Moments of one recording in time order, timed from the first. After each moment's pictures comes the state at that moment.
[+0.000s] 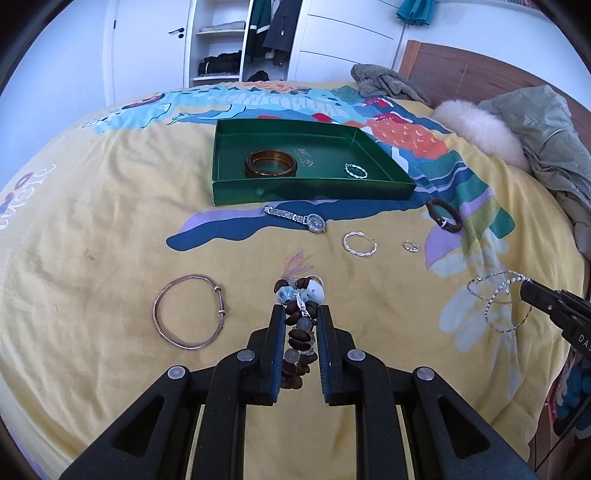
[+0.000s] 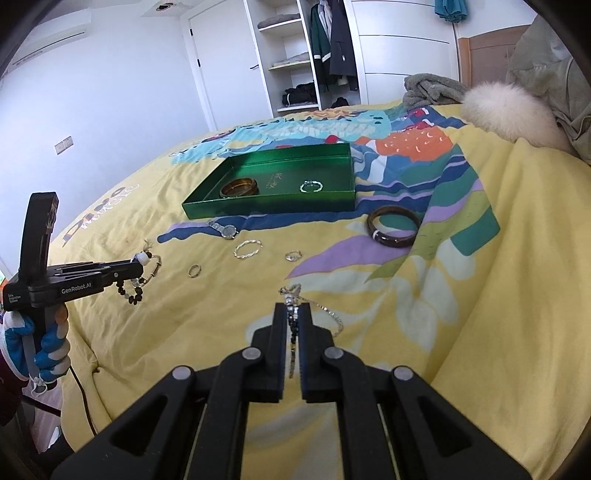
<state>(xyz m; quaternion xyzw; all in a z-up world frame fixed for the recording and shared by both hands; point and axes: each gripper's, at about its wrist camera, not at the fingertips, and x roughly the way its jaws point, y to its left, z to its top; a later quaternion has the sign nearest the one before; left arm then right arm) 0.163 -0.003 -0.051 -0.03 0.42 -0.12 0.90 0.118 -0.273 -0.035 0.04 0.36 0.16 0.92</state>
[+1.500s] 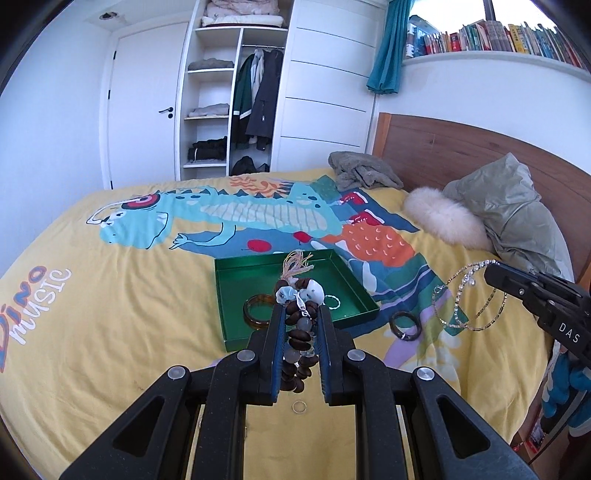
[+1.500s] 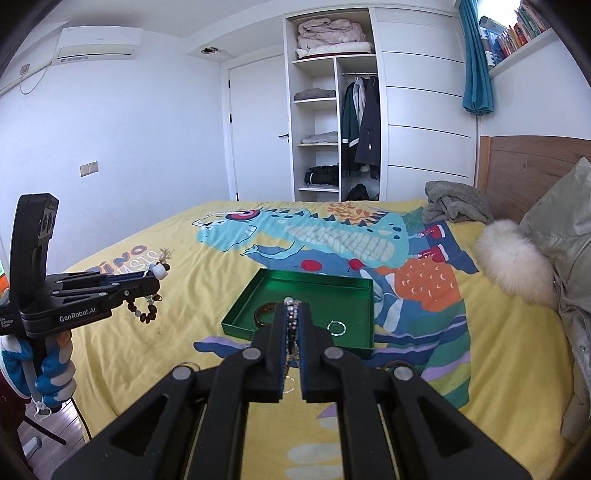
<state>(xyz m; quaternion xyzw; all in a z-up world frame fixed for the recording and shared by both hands) 0.175 0.000 0.107 -0.01 0.28 -0.14 0.95 0.139 -0.221 0.127 -0.01 0.22 0.18 0.96</state>
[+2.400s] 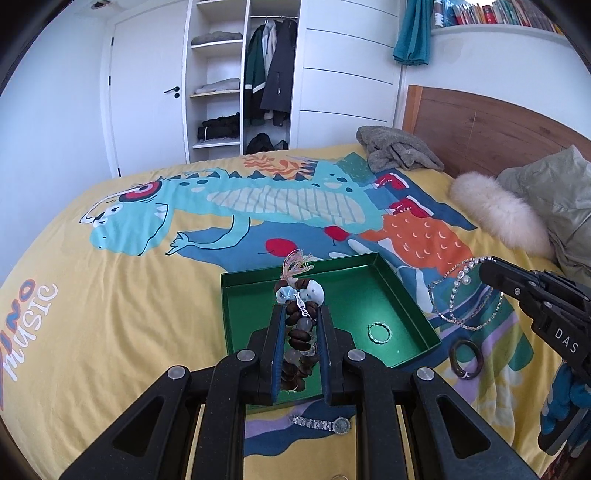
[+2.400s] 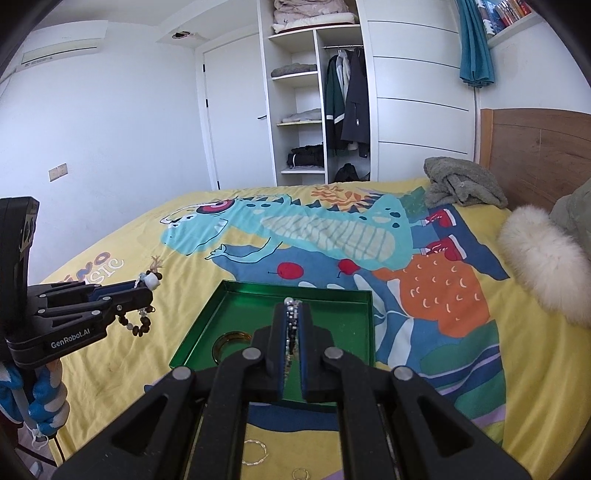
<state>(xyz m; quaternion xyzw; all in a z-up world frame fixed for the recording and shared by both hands) 0.330 -0.011 0.070 0.01 0.33 -0.10 0.94 0.298 -0.203 0.088 0.00 0.26 0.16 0.95</state>
